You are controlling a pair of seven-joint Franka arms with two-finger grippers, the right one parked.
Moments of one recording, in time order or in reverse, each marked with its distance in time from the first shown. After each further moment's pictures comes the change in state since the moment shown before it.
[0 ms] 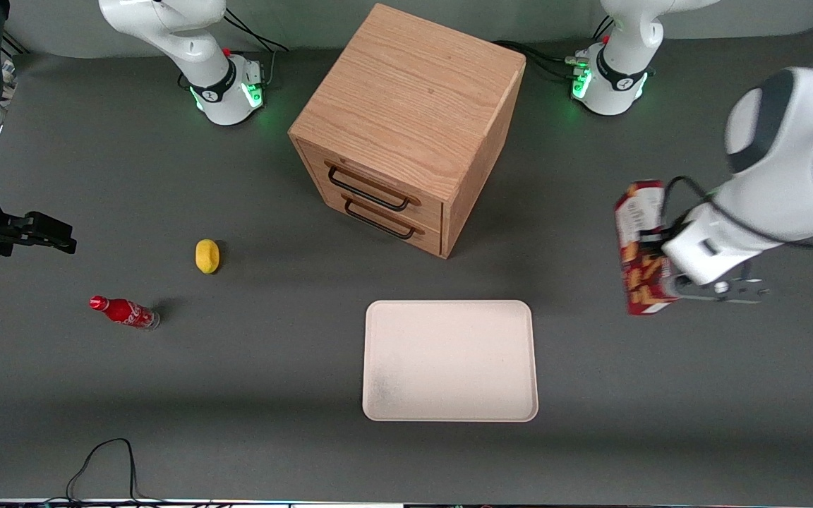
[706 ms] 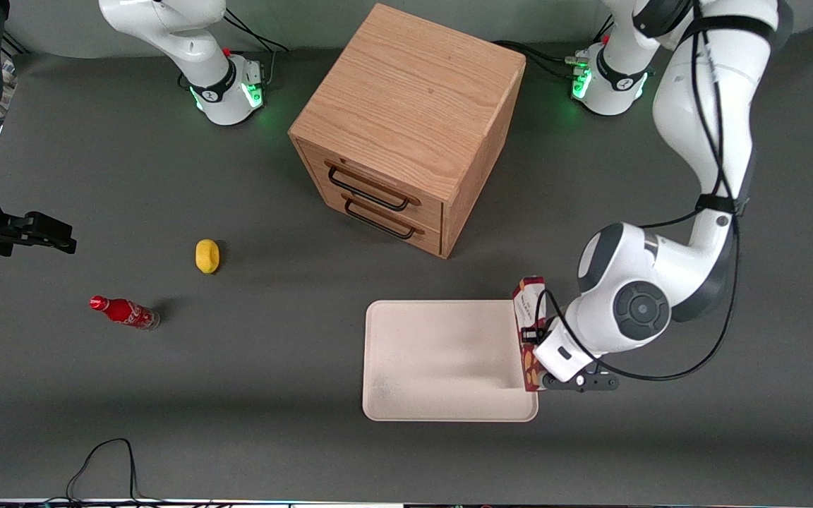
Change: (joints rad) arm -0.219 0.492 0.100 0.293 0.036 0.329 -0.118
